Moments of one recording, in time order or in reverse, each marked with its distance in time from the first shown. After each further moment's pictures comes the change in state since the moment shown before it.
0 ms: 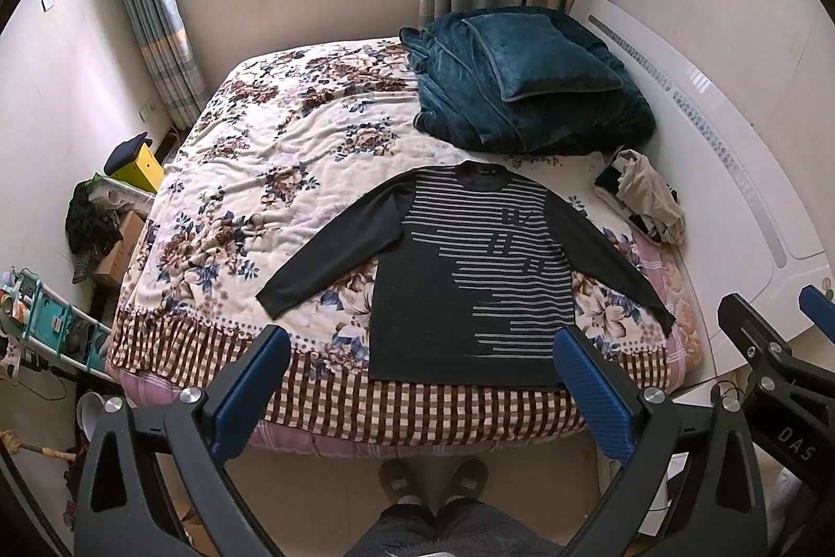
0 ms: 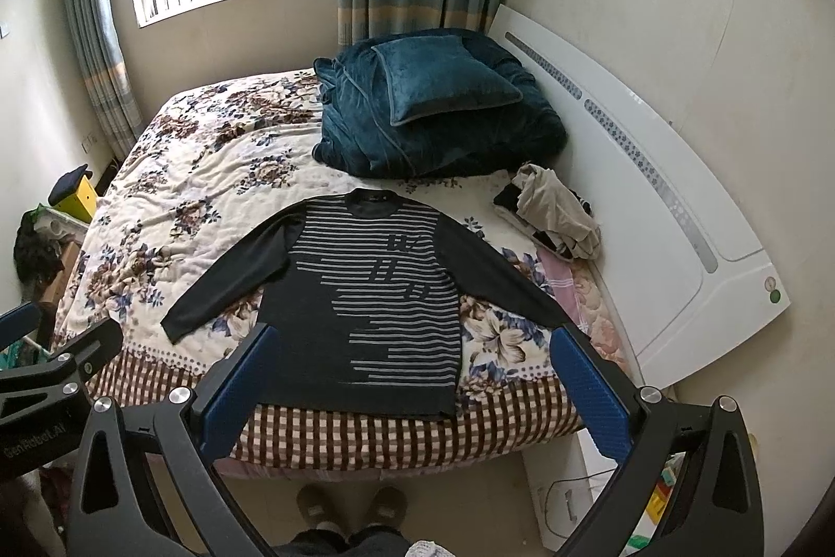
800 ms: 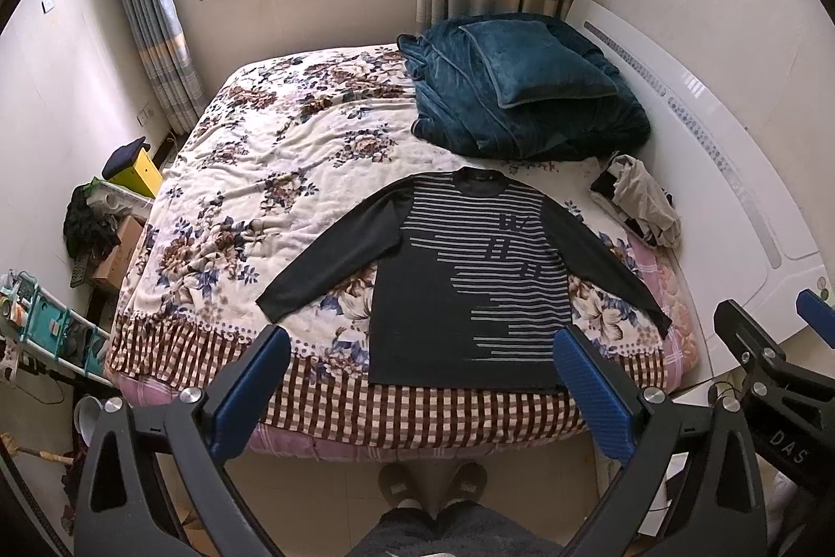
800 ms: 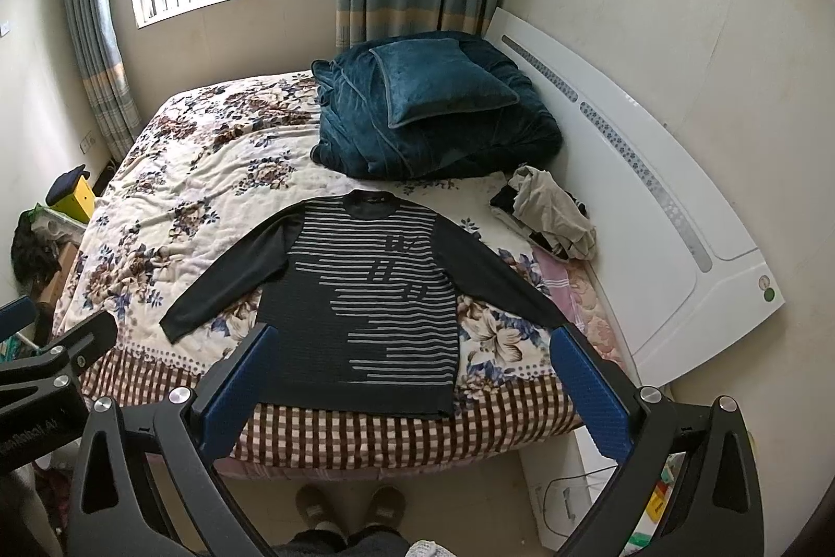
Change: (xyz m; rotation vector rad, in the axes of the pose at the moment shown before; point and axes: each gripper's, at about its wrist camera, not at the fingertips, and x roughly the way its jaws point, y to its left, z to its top) left arm -0.010 0.002 0.005 -0.003 -0.021 -0.008; right arm -0.006 0.000 0.000 -0.002 -0.009 -0.009
